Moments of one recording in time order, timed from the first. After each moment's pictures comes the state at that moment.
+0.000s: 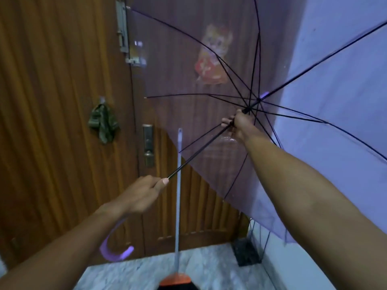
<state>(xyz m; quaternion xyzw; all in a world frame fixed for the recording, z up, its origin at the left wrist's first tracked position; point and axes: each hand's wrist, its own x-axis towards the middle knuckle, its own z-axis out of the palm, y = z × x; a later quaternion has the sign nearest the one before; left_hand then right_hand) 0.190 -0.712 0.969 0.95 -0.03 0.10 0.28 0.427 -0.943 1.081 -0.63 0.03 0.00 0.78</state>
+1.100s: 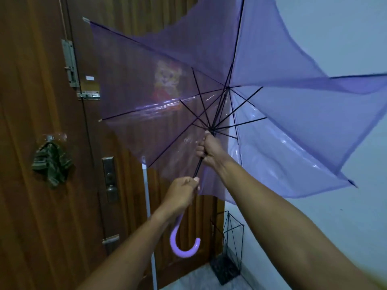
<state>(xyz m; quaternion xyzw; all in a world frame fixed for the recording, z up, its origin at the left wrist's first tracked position) 0.243 -0.831 1.008 0.78 -0.11 0.08 0.61 0.355 -0.945 1.091 -0.51 -0.03 -0.04 0.86</state>
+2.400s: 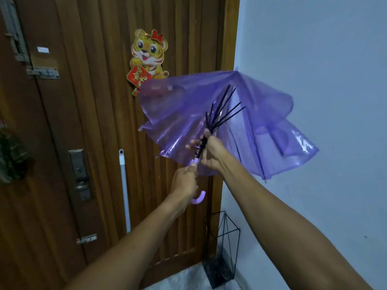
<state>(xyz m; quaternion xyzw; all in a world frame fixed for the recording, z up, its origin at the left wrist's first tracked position) 0.399 -0.971 1.002 0.63 0.07 0.04 0.77 0.487 -1.049 1.056 -0.53 -0.02 0.06 0.84</state>
